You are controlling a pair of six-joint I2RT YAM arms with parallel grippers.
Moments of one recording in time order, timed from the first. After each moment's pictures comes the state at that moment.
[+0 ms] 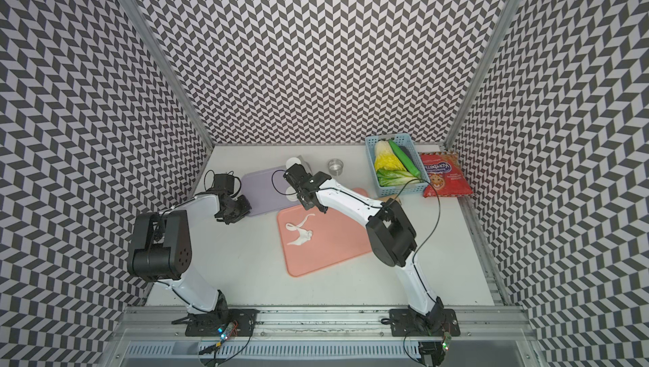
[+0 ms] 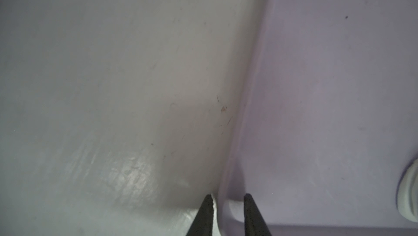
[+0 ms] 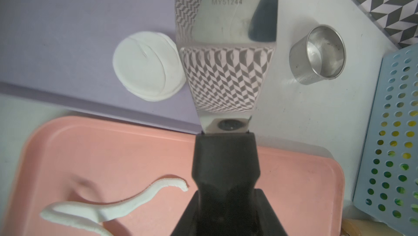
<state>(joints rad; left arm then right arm) 0.05 1.71 0.97 -0.43 0.07 -0.54 0.84 2.14 1.85 -0.85 0.41 0.19</state>
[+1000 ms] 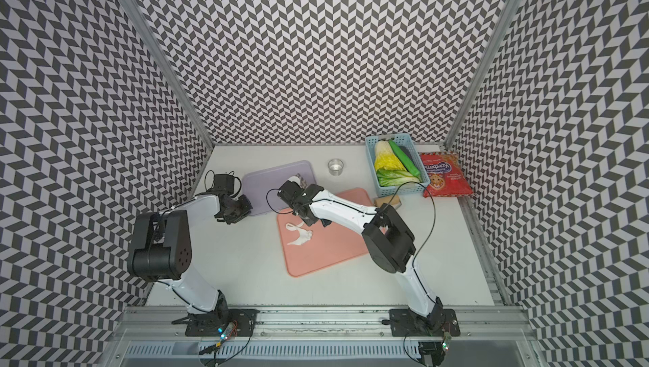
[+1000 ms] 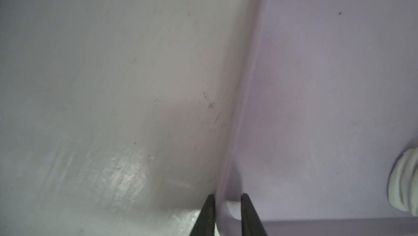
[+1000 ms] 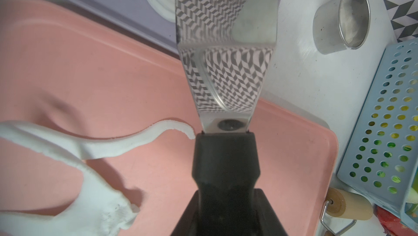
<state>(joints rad) 0.05 1.71 0.96 -0.41 0.13 -0.54 0.93 2.13 1.78 -0.94 0.49 0.14</state>
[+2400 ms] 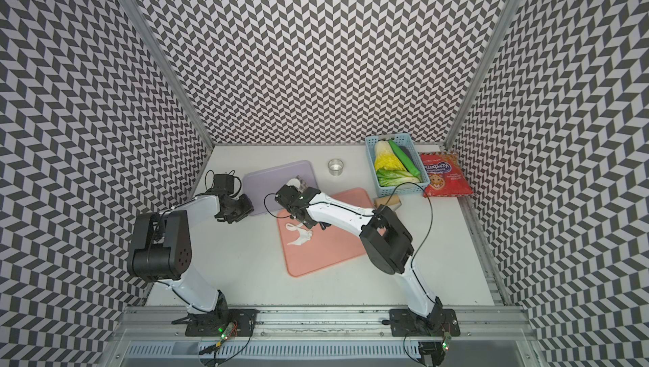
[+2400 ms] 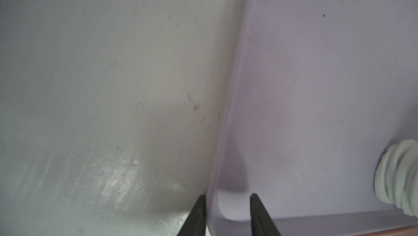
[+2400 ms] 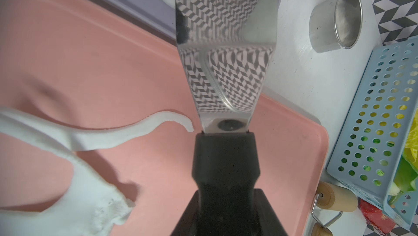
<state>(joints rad) 0.05 1.71 0.96 -0.39 0.16 -0.54 0.96 2.14 1.78 -0.97 0.55 0.14</state>
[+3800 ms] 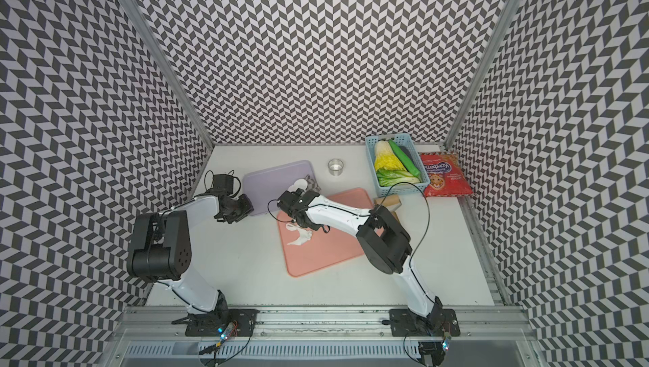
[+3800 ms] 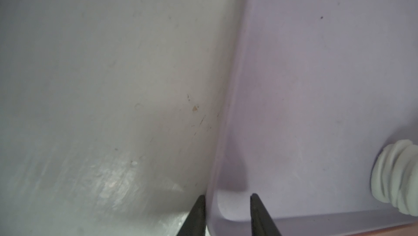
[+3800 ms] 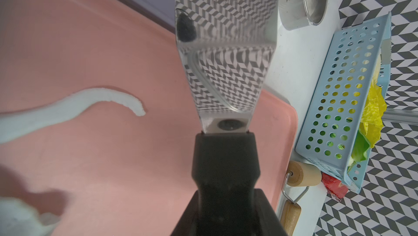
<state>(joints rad) 0.06 1.71 0.95 -0.37 0.18 -0.54 0.96 2.16 1.74 -1.03 0.71 0.17</state>
